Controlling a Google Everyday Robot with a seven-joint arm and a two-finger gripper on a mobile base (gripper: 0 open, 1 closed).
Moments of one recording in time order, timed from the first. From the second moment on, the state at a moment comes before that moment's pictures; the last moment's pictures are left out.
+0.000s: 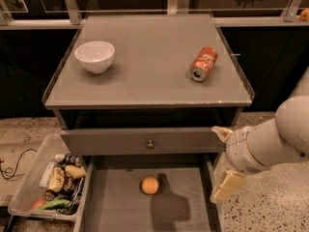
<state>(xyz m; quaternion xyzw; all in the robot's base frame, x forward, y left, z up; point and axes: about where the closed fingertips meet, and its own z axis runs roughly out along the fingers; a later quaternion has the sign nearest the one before) 0.411 -0.173 0.746 -0.62 0.74 0.06 0.25</state>
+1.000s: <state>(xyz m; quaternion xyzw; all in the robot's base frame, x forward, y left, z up) 0.445 -0.143 0.596 -0.55 0.78 0.13 0.26</state>
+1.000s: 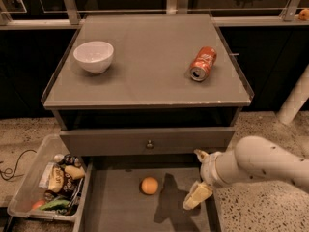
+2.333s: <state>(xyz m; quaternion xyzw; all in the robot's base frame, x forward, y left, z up) 0.449 -0.070 0.466 -0.57 0.74 0.12 0.33</state>
